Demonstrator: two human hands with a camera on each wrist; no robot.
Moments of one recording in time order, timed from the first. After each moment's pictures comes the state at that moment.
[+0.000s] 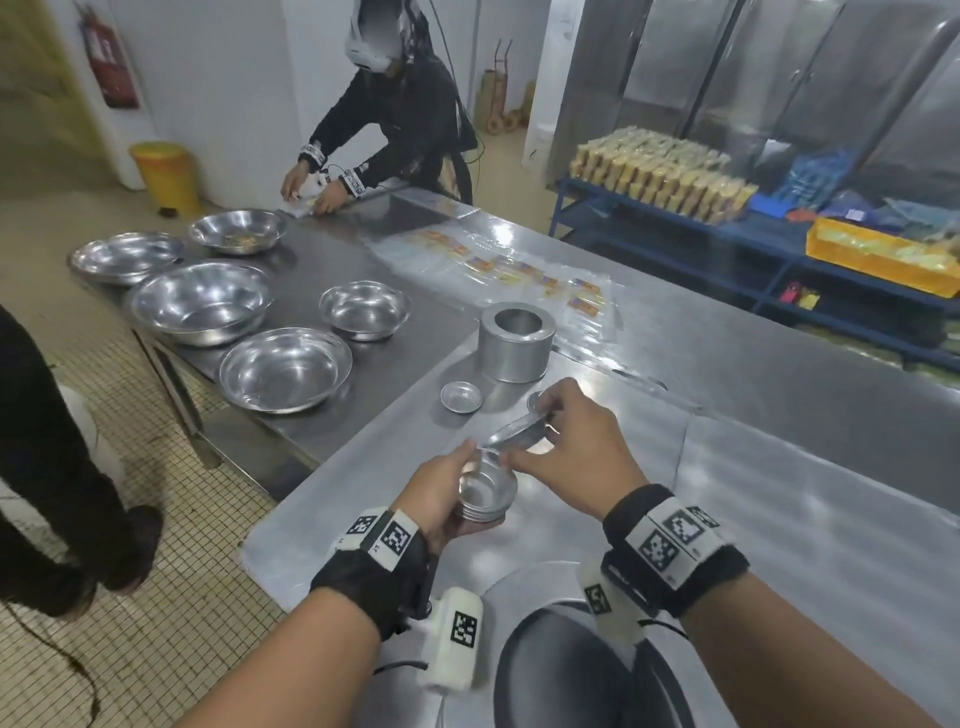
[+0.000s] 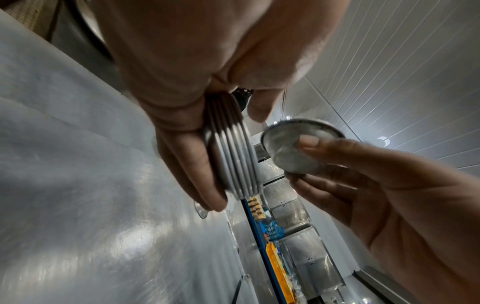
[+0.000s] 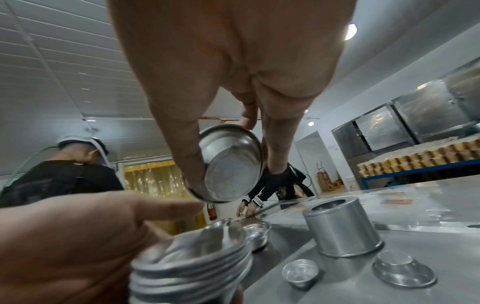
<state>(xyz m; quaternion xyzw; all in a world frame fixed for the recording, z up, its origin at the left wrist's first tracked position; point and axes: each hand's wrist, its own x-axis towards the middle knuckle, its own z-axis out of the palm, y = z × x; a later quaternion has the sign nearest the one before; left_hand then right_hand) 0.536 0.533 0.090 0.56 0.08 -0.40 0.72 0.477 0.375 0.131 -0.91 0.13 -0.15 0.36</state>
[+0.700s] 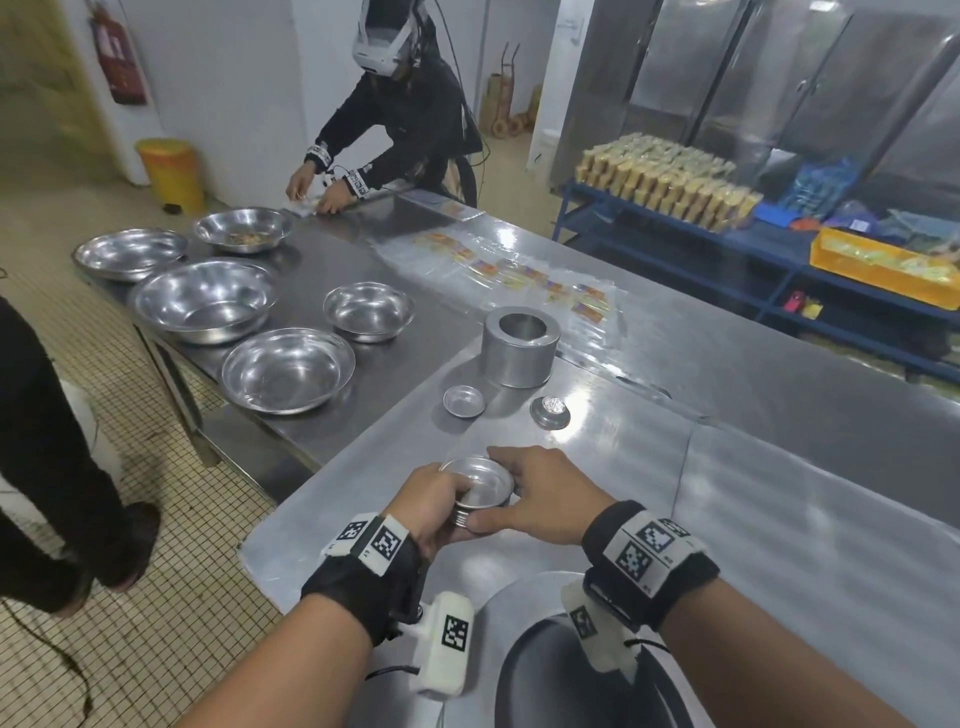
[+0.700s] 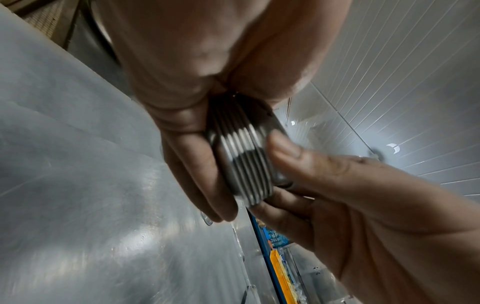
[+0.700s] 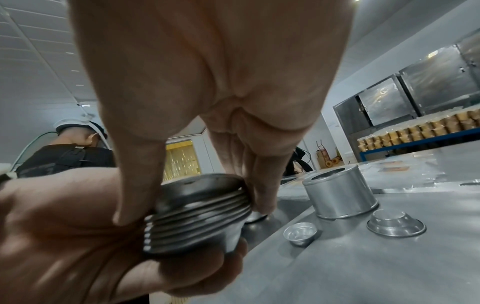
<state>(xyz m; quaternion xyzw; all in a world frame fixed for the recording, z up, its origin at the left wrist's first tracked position) 0.543 0.543 0.086 0.60 0.05 -0.37 0.71 0.486 0.395 0.111 -0.93 0.03 0.05 0.36</state>
